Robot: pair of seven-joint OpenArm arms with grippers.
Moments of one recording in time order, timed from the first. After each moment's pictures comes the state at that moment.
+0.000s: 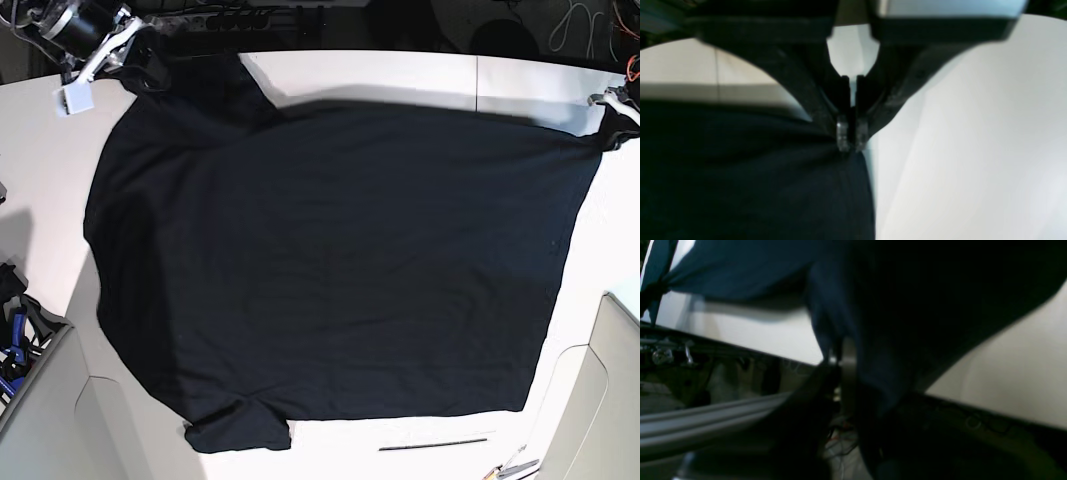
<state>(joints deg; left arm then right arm) 31.7 -27.9 -42.9 92.1 -47.6 -35.9 44.6 -41.9 9.8 27.8 116.5 54.6 32.4 -58.6</state>
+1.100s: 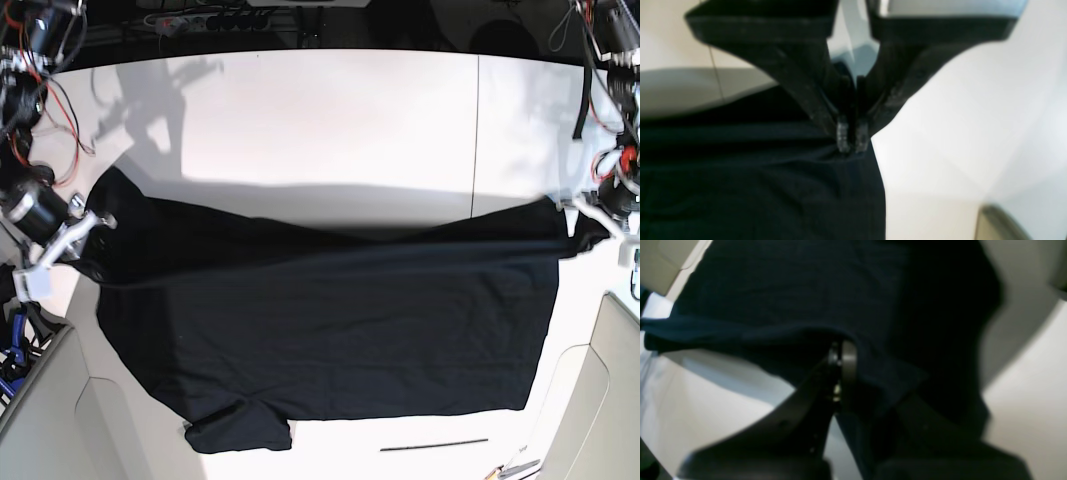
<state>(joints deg) 3.3 -27.8 -27.3 77.0 -28.2 -31.6 30.3 1.2 19.2 21.4 92.1 46.7 32.9 -56.9</state>
